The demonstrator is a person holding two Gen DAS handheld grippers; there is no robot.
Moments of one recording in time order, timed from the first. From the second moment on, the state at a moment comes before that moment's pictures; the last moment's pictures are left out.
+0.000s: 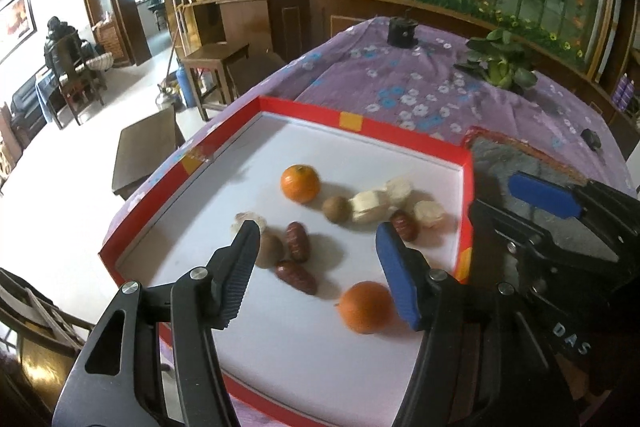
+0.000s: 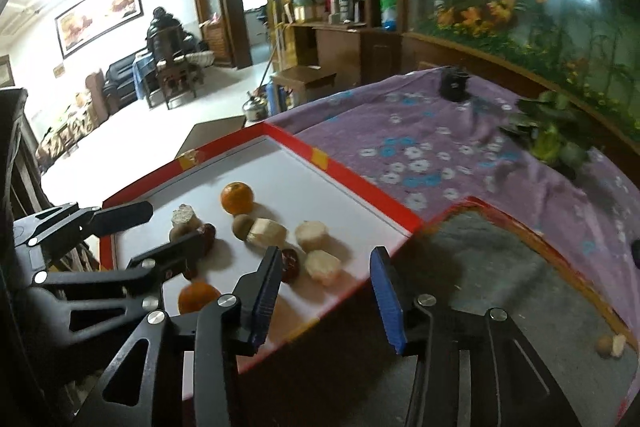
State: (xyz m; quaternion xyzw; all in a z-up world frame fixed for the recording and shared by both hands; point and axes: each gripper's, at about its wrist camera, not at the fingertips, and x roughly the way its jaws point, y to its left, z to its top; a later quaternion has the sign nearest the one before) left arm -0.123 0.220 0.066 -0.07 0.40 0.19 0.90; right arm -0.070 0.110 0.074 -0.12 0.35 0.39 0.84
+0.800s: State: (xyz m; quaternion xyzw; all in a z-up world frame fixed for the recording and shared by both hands) left arm -0.045 0.032 0.067 -0.02 0.41 0.01 0.91; right arm -0.048 -0.110 0.069 -0.05 0.38 0.19 0.90
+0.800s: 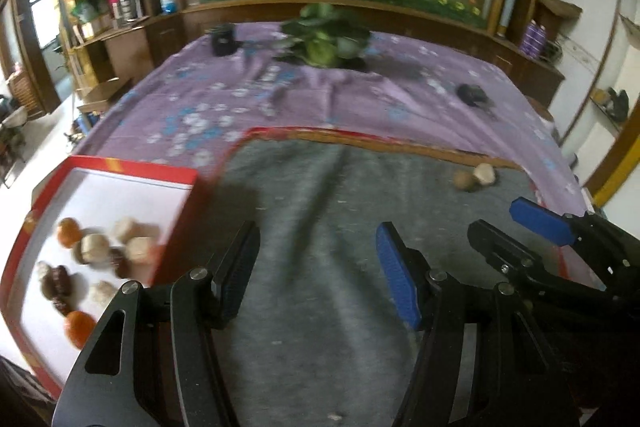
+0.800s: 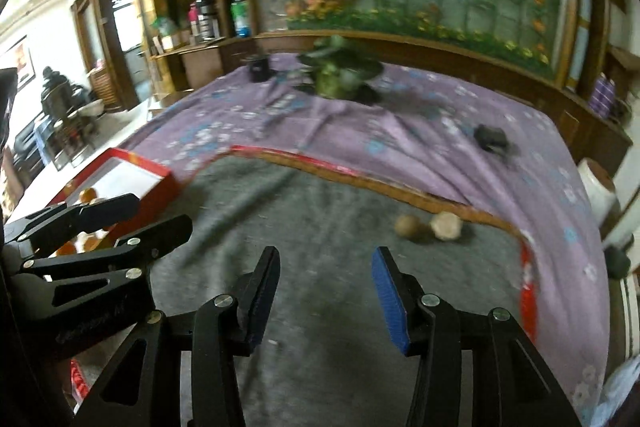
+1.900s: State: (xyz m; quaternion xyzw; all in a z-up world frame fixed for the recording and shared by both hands) left arm 0.055 -0.082 0.027 0.01 0.47 -0.12 0.87; right arm -0.018 -0.231 0.041 0.02 0.41 0.11 0.90
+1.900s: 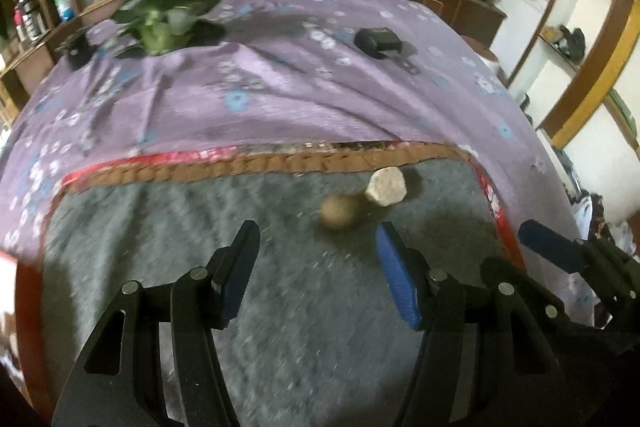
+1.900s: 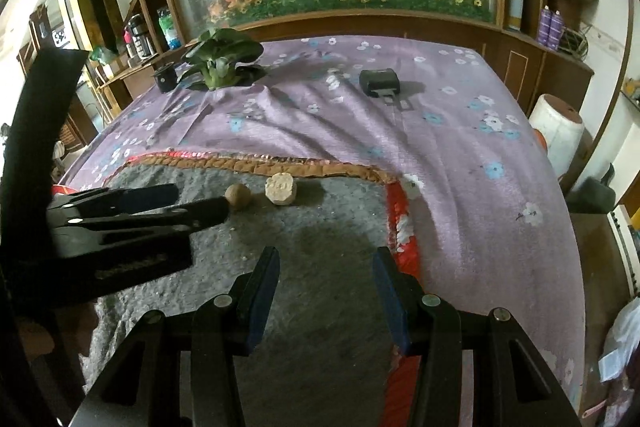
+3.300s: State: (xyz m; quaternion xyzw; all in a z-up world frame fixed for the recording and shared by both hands) left arm -0.009 0.011 0.047 0.00 0.44 -0.03 0.90; right arm -0.008 -0.146 0.045 -0.03 0.40 0.17 0.90
